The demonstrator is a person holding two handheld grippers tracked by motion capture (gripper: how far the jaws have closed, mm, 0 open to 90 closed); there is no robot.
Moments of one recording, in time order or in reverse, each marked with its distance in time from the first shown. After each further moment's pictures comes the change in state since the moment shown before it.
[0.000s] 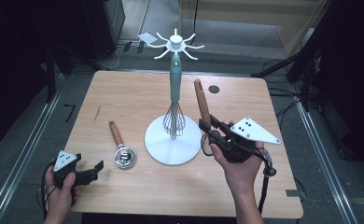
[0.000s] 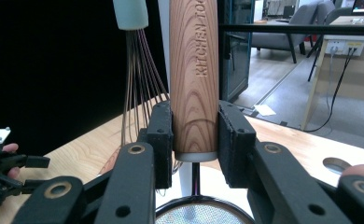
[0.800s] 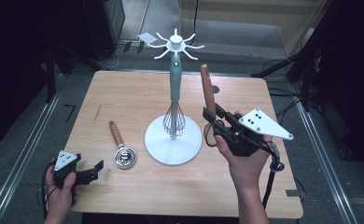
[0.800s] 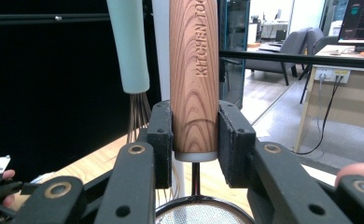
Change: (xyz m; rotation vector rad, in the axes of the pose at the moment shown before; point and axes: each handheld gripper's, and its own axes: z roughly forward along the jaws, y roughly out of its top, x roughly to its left) left arm 0.000 0.000 0.001 0.006 0.018 -0.002; right arm 0.001 0.032 -0.010 -0.080 -0.011 -0.021
